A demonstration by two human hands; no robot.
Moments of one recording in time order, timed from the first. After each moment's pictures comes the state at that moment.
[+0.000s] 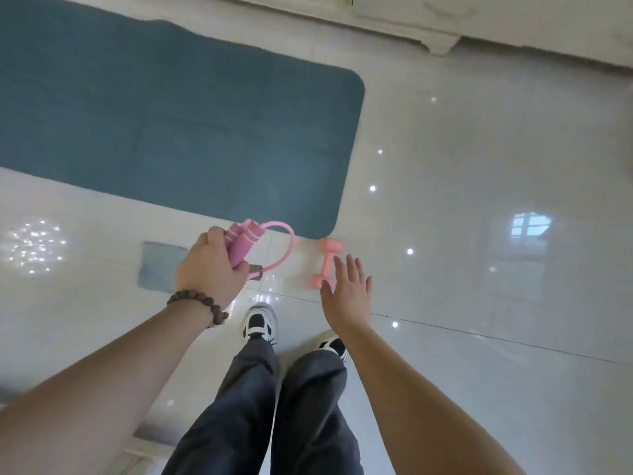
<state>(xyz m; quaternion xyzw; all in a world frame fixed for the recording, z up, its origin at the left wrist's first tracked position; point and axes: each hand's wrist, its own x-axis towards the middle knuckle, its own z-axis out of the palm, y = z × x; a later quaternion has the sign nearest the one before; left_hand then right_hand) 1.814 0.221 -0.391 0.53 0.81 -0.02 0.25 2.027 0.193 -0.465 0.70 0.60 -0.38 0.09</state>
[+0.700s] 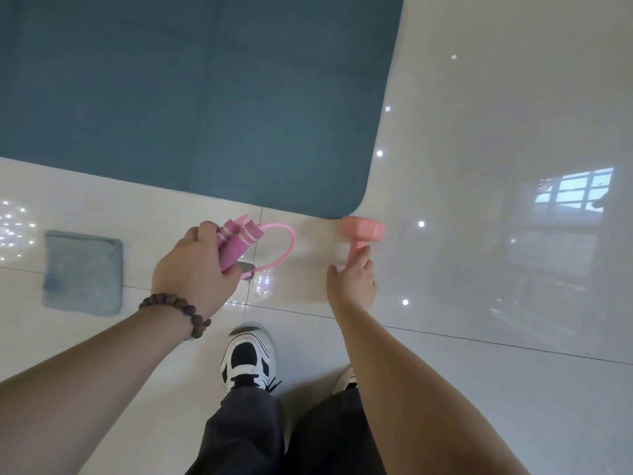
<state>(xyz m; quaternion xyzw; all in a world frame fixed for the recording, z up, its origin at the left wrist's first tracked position) 1.782 0.220 -0.688 0.57 0.77 -0.08 0.27 1.988 0.194 -0.812 0.83 0.38 -0.39 0.06</state>
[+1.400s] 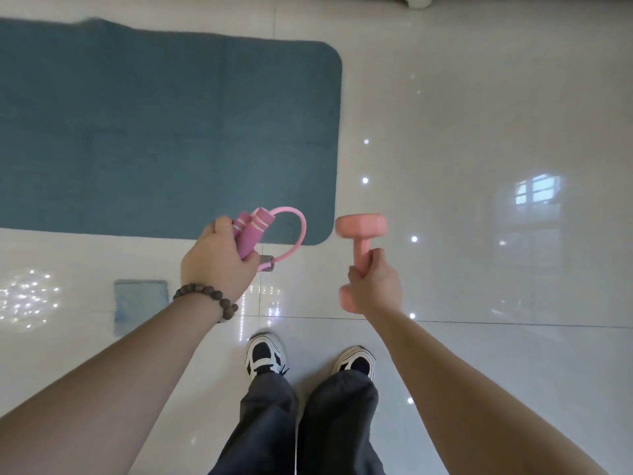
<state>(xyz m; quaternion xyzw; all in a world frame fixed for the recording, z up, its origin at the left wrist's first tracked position) 1.831 0.268 -0.507 0.59 0.77 0.00 0.25 2.052 0.227 -0.571 0.81 0.42 -0.41 -0.05</state>
